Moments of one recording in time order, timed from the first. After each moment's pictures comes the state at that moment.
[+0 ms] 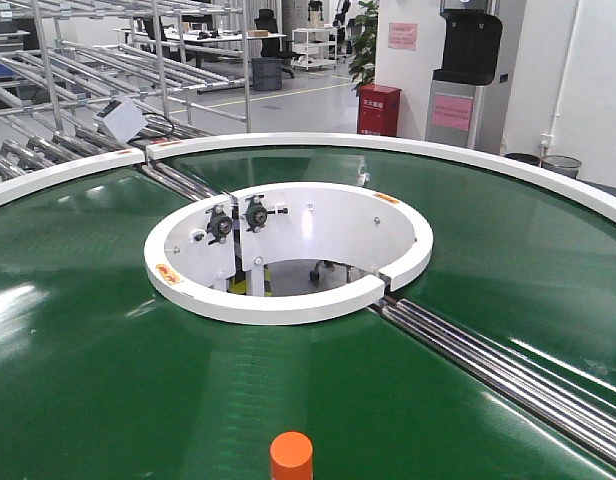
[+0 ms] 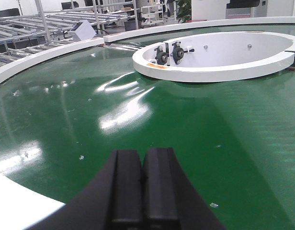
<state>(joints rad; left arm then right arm) 0.02 -0.01 0.03 -0.04 0.15 0.10 0.44 0.56 -0.42 -0.05 0.40 -0.05</state>
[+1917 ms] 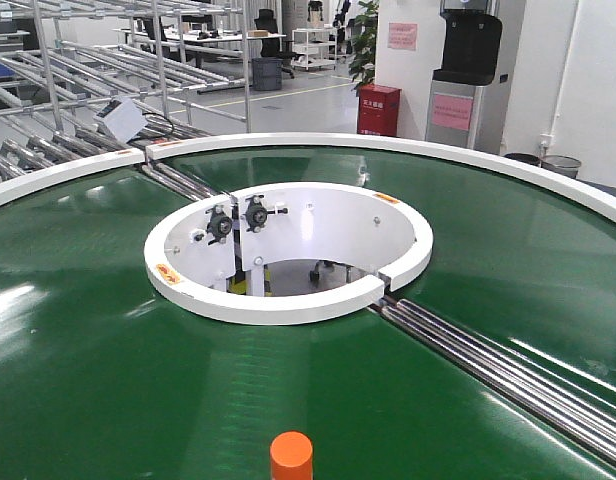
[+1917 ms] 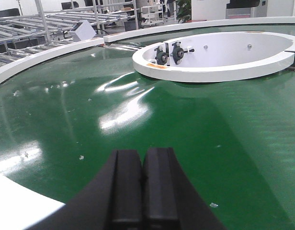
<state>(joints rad) 0.02 -0.01 0.03 -0.04 0.15 0.10 0.14 -0.01 0.03 0.00 0.07 -0.03</state>
